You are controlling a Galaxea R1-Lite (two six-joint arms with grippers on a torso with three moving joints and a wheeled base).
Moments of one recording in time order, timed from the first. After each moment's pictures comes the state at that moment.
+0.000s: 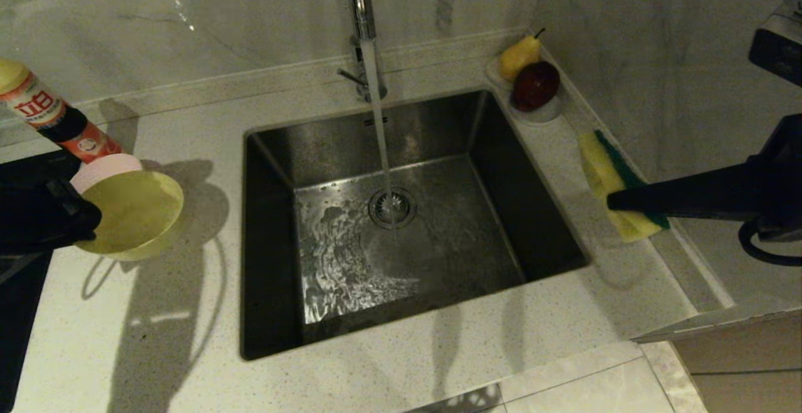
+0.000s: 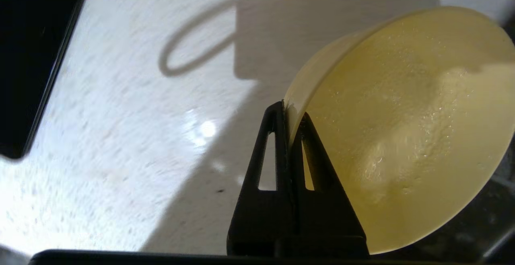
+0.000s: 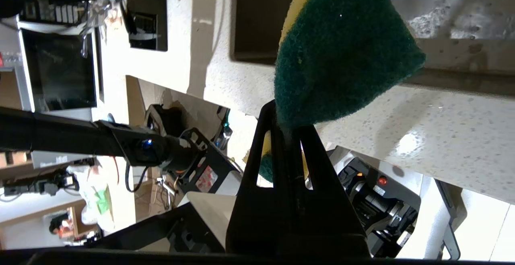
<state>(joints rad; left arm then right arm) 0.23 1.43 -1.16 0.40 0.08 -0.59 0.55 1.28 -1.36 0.46 0.36 0.45</state>
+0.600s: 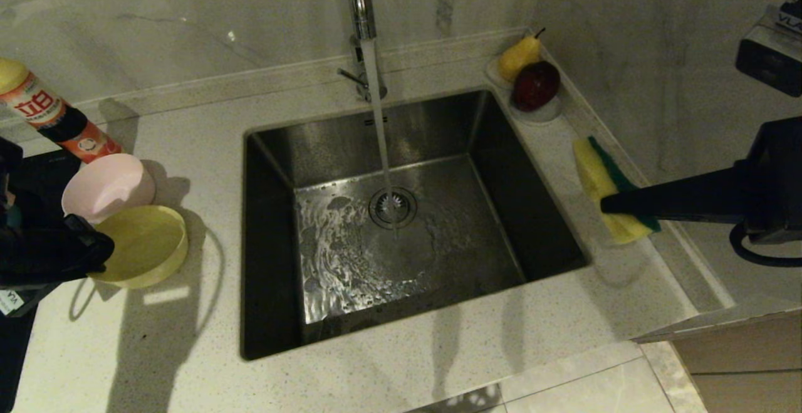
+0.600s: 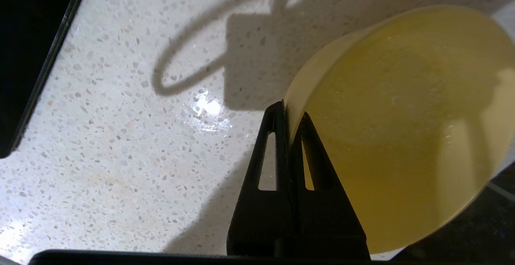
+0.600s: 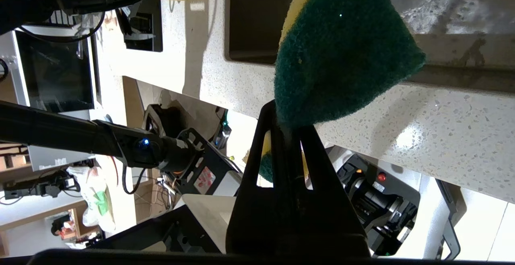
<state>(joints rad) 0.30 1.51 -1.03 0.27 0.05 -0.61 0.54 1.30 -1.36 0.46 0.37 0.45</state>
